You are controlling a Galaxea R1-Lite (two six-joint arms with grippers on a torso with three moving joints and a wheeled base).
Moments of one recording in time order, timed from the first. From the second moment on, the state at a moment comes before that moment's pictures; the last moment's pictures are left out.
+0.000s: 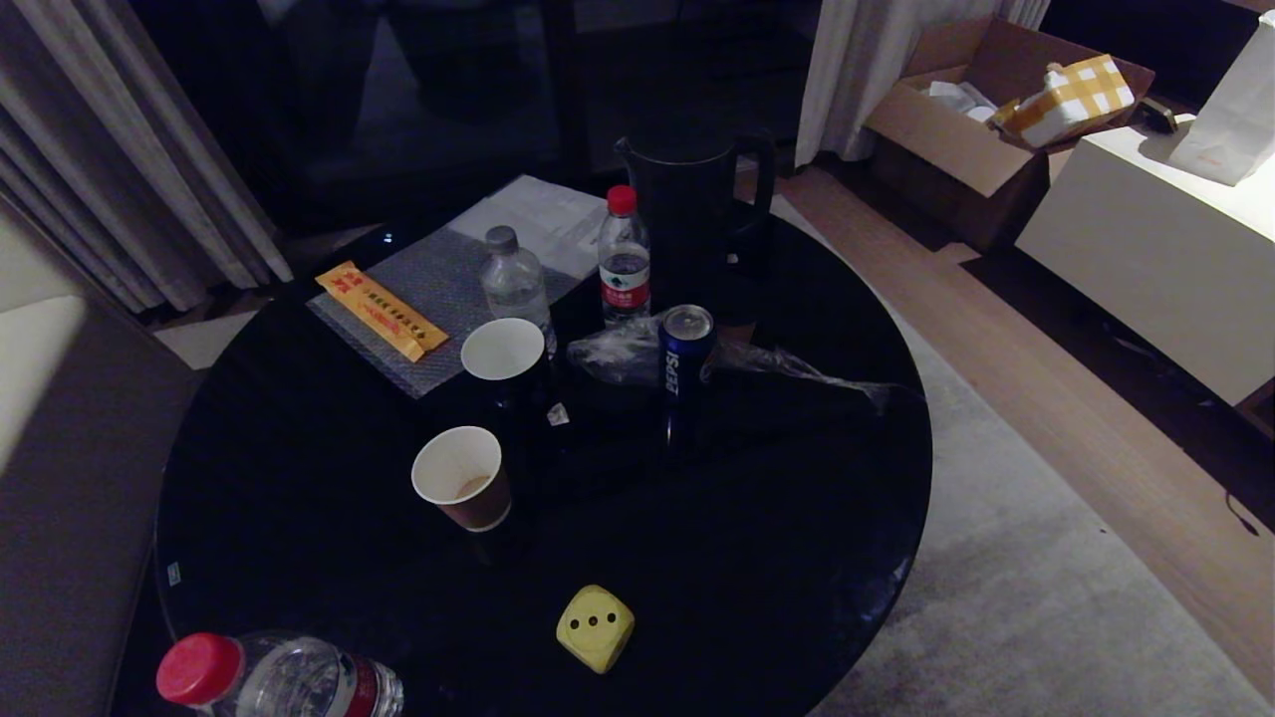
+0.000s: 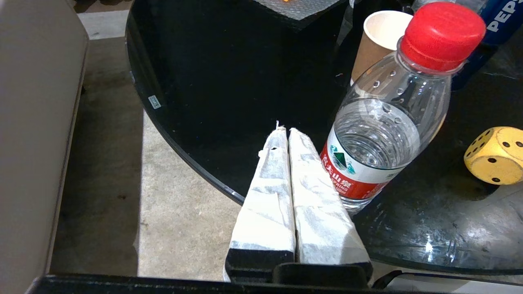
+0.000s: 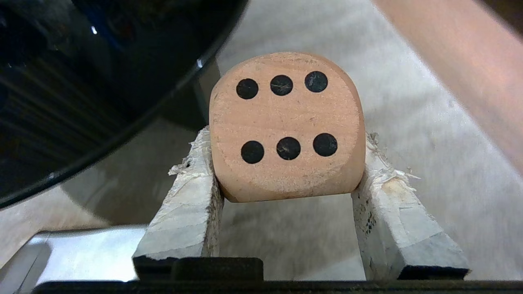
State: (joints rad) left arm 0.00 0.00 0.00 0.00 0.05 -0.05; right arm 0.01 0.01 -0.07 0.16 -0.01 0.06
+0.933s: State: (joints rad) left arm 0.00 0.00 0.00 0.00 0.05 -0.05; right arm 0.01 0.00 -0.02 0.06 -0.01 0.06
